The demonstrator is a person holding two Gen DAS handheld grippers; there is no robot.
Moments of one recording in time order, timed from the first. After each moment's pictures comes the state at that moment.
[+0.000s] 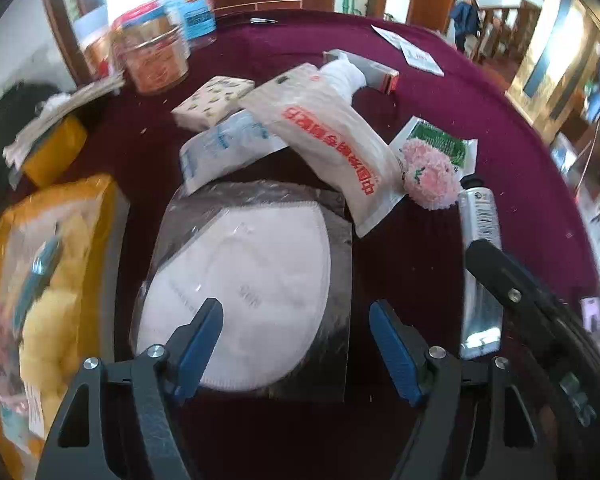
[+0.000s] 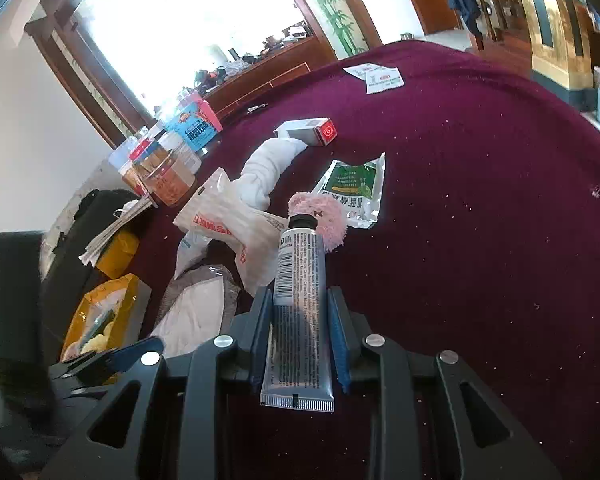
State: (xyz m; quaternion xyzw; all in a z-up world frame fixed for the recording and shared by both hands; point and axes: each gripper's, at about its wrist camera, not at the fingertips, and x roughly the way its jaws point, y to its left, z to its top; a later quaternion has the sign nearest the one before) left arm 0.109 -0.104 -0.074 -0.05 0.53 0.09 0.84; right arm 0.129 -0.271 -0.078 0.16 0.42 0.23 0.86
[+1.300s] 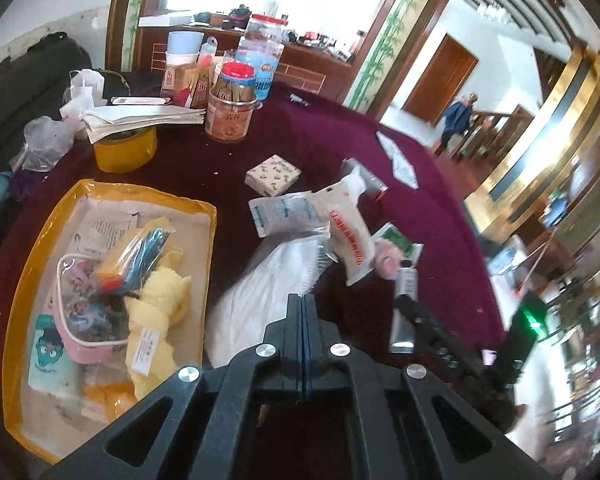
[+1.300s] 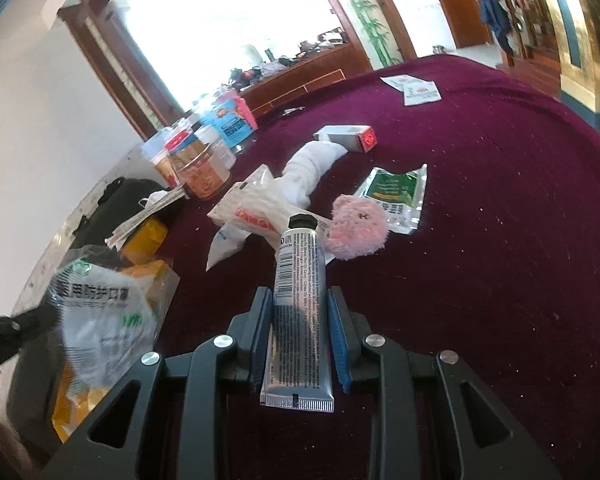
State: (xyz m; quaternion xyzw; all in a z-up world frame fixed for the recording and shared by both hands) left arm 0.003 -0.023 0.028 -0.22 0.40 0.06 0.89; right arm 0.111 -0.257 -0.067 0.13 0.39 0.28 0.87
